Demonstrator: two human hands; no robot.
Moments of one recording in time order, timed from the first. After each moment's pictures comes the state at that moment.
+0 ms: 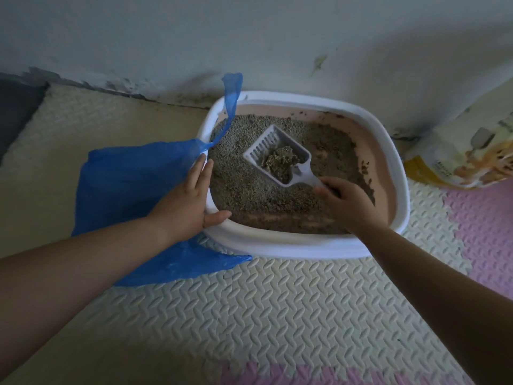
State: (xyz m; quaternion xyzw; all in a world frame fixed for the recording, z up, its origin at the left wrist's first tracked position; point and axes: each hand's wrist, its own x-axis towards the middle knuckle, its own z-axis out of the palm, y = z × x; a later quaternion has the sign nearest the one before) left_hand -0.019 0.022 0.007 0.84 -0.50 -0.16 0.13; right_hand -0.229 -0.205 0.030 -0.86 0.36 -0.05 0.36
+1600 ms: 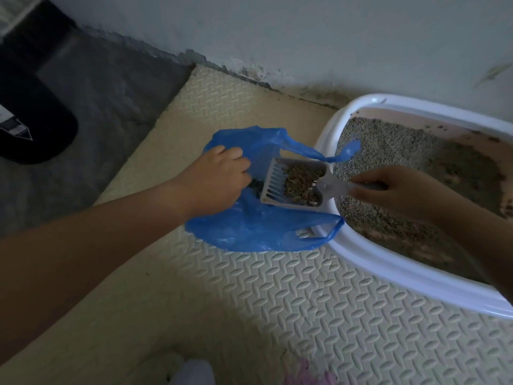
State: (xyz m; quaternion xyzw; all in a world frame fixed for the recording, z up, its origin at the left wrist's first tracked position) left_hand 0.065 0.156 0.048 0.78 -0.62 0.06 -0.09; right_hand -0.096 -0.128 0.079 -0.94 0.12 0.15 0.28
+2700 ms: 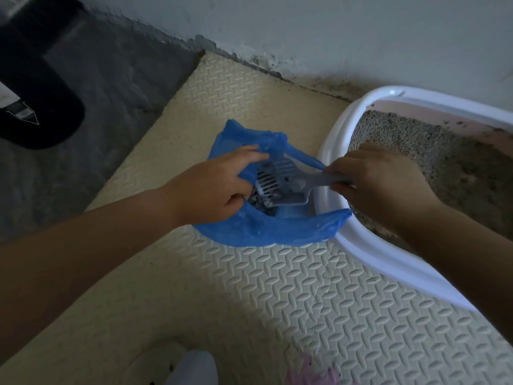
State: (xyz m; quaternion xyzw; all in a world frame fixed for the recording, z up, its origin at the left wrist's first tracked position) left_hand 0.049 0.182 0.041 0.79 -0.58 -0.09 0.17; right_hand -0.078 -0.077 0.070 -0.99 -0.05 -0.10 0.06
